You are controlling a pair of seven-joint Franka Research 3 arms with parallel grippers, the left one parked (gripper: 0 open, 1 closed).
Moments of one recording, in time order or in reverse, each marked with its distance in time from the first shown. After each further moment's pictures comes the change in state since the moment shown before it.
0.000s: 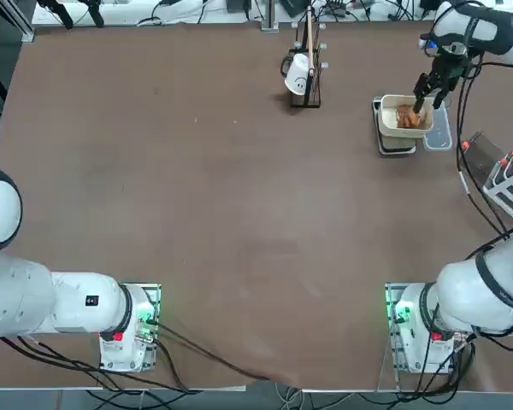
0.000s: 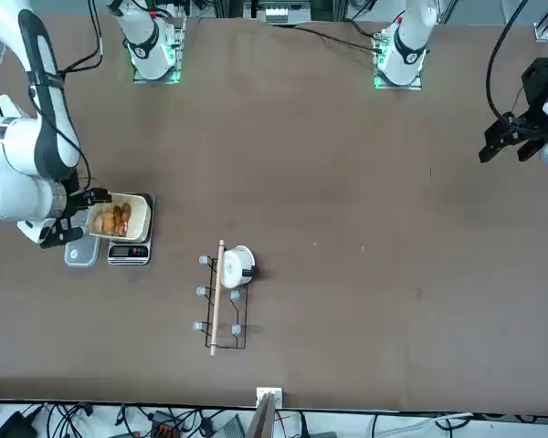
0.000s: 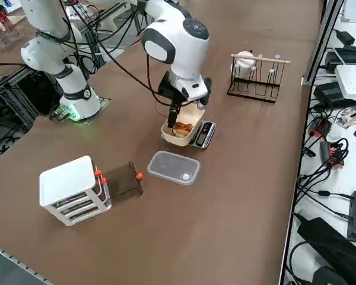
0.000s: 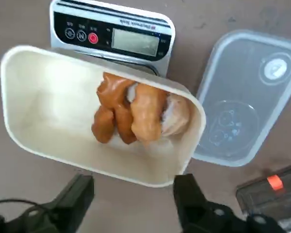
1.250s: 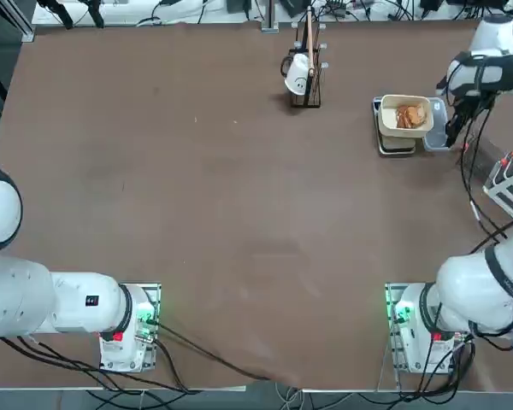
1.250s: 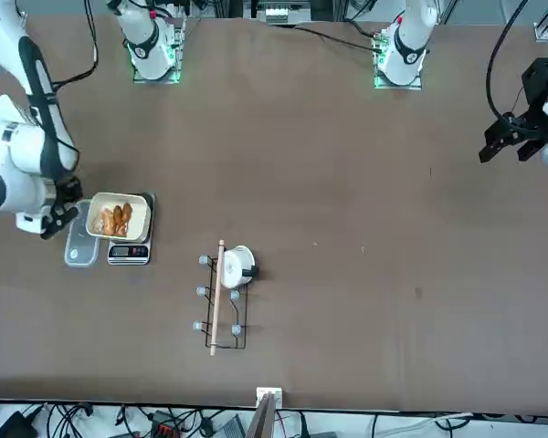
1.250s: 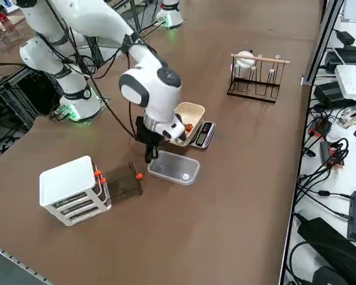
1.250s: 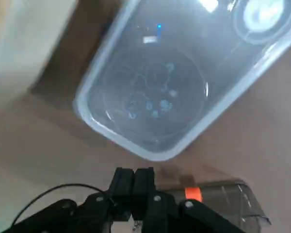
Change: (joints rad) arm -0.156 0.068 -0.037 -0.192 -0.286 0.297 -0.392
